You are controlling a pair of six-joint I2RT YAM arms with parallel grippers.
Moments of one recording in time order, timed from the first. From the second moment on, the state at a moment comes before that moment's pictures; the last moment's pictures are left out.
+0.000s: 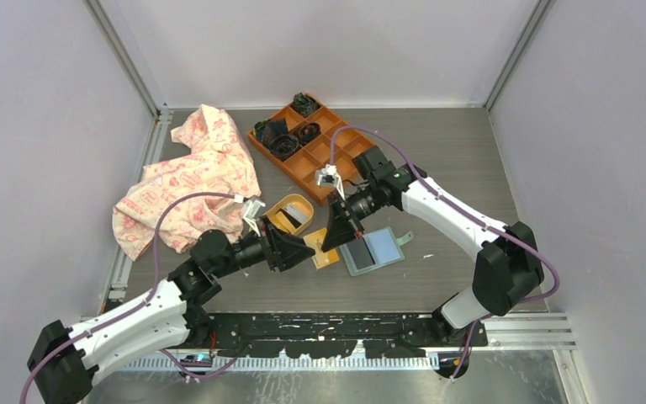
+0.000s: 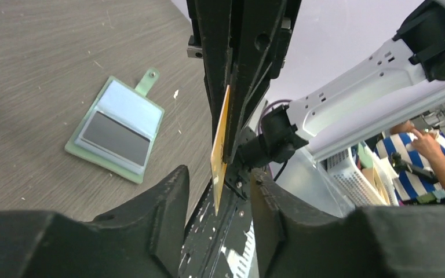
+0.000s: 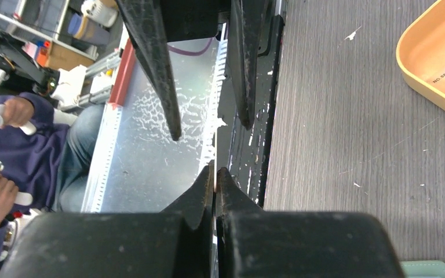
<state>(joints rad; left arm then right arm) -0.83 0.71 0.33 0.42 0.32 -0.73 0.60 1.51 1.19 -0.75 -1.25 -0.33</state>
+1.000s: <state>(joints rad) -0.80 0.69 0.21 0.44 0.35 -0.81 0.48 1.22 1.07 -0.84 -0.80 -0.71</state>
